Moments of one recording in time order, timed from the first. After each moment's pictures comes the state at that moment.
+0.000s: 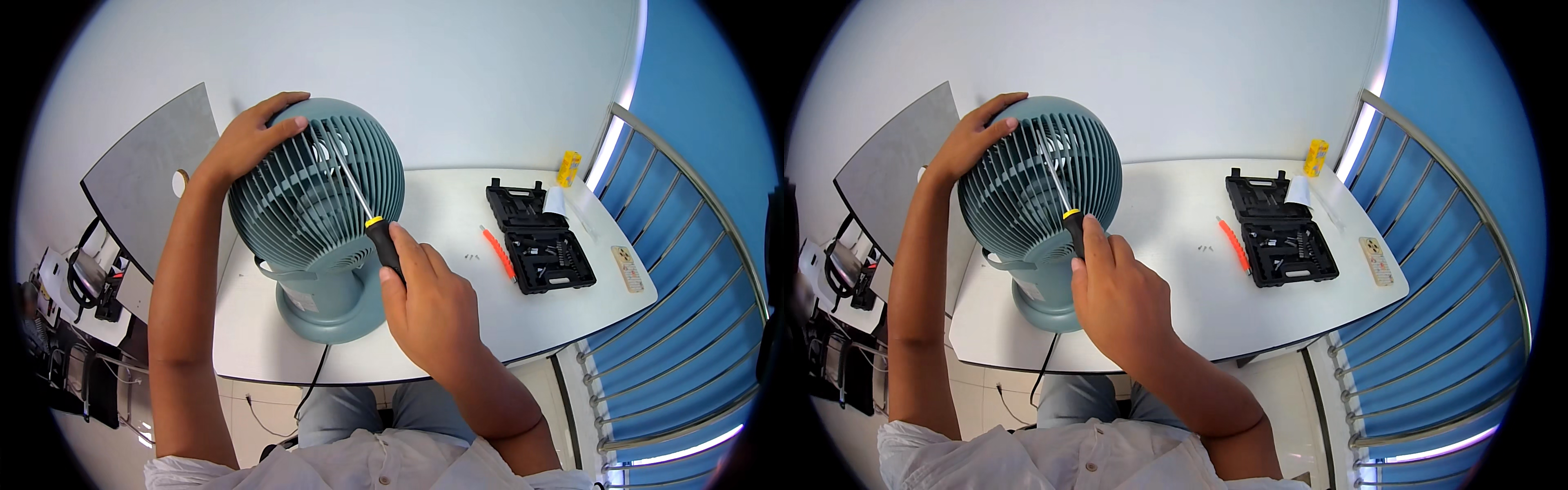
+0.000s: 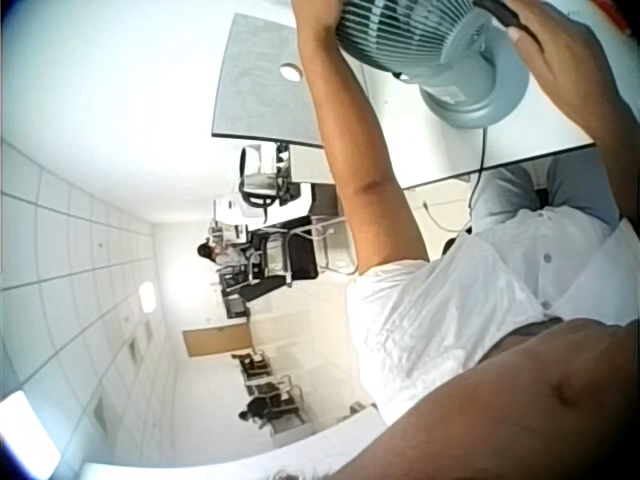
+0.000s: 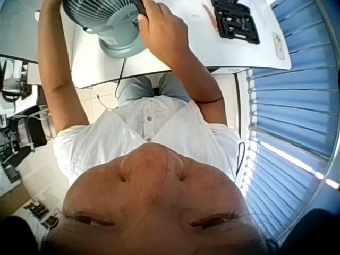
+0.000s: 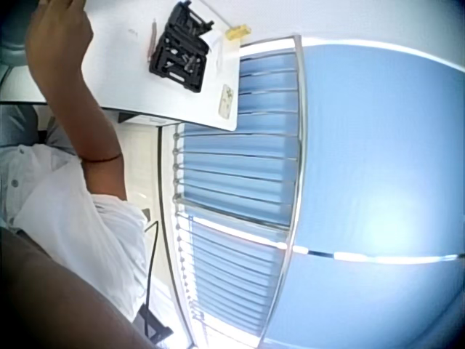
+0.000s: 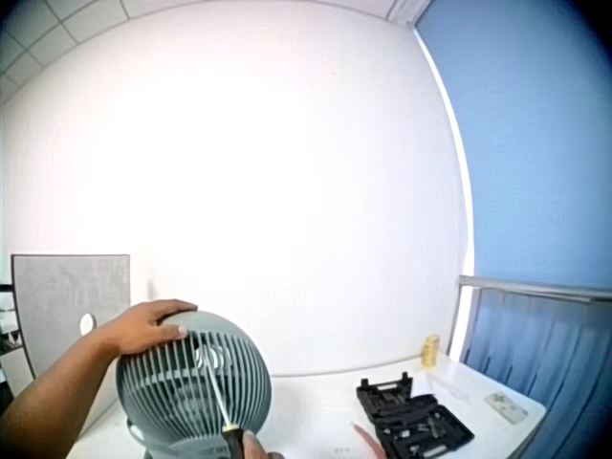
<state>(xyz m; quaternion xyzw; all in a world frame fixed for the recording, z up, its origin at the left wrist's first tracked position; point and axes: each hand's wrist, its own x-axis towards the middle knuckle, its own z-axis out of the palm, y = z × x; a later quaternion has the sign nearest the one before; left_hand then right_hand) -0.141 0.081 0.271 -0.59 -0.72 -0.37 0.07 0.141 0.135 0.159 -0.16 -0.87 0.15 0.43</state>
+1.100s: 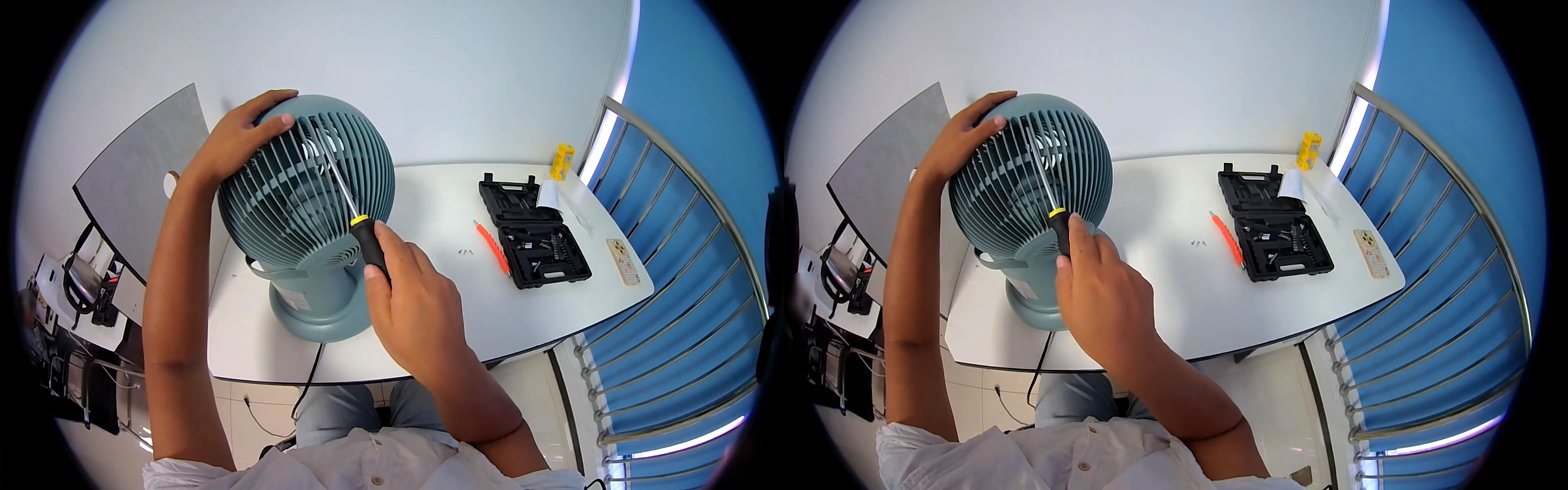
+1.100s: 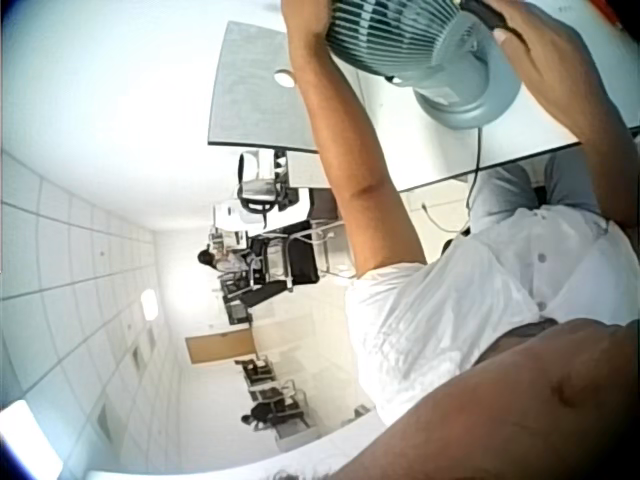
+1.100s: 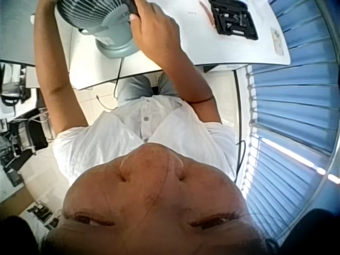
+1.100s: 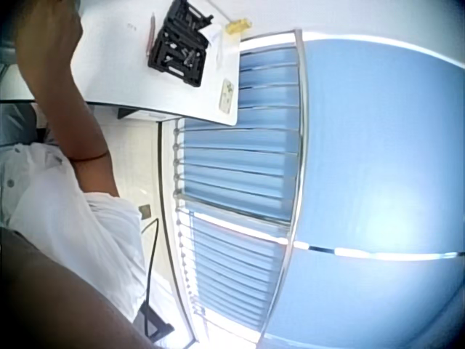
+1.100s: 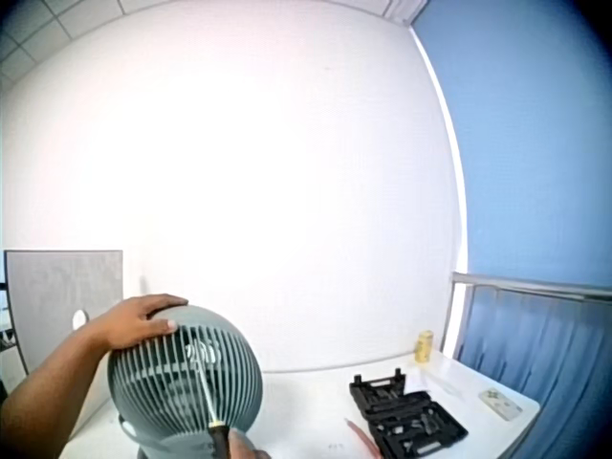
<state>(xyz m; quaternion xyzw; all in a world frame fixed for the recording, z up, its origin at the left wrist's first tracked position) -0.133 0.078 0.274 -0.57 -0.73 -0.37 0.04 0.136 0.128 0.157 -0.18 -0.86 0.20 0.44</state>
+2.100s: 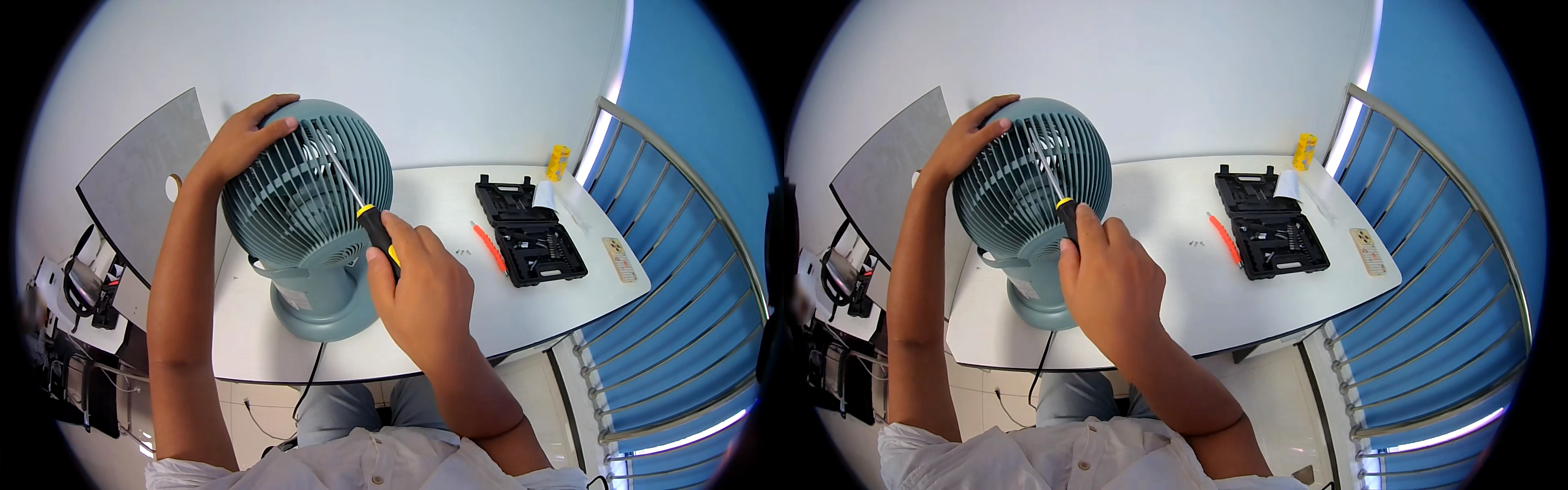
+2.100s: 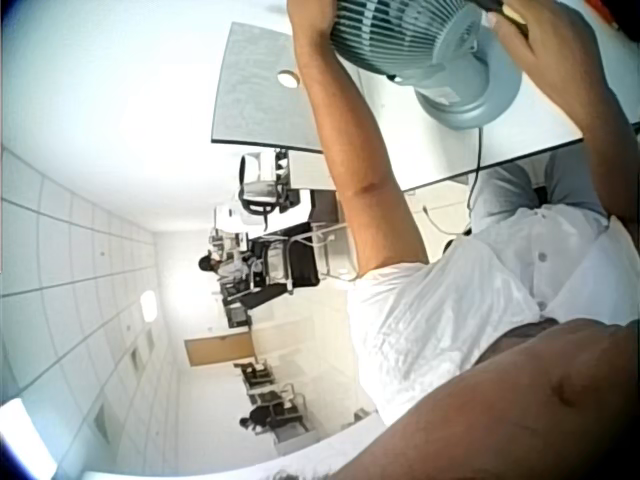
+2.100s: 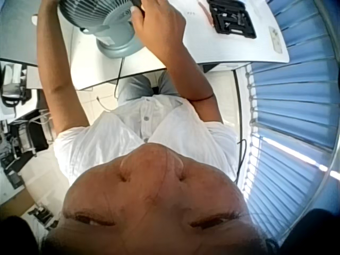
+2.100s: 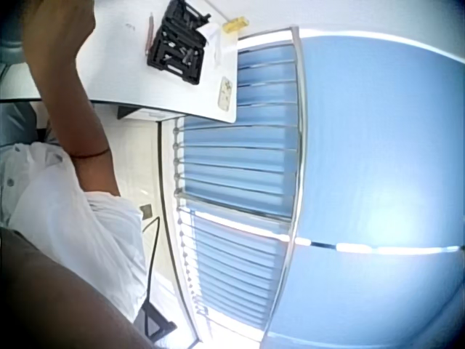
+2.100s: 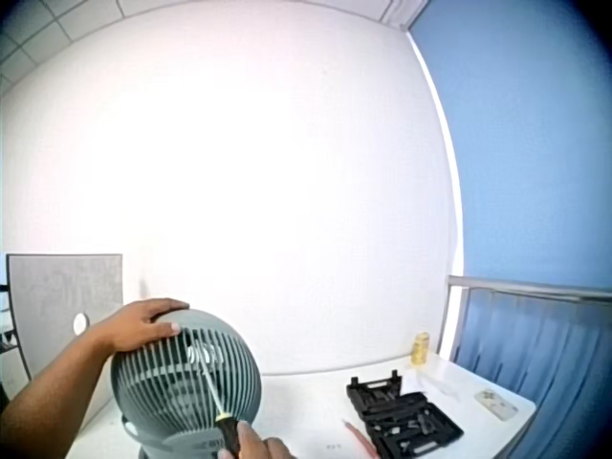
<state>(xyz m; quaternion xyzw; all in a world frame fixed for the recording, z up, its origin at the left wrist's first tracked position) -0.131 0.079 0.275 -0.58 -0.73 -0.37 0.04 0.137 0.126 0.172 -0.24 -0.83 0.16 0.48</state>
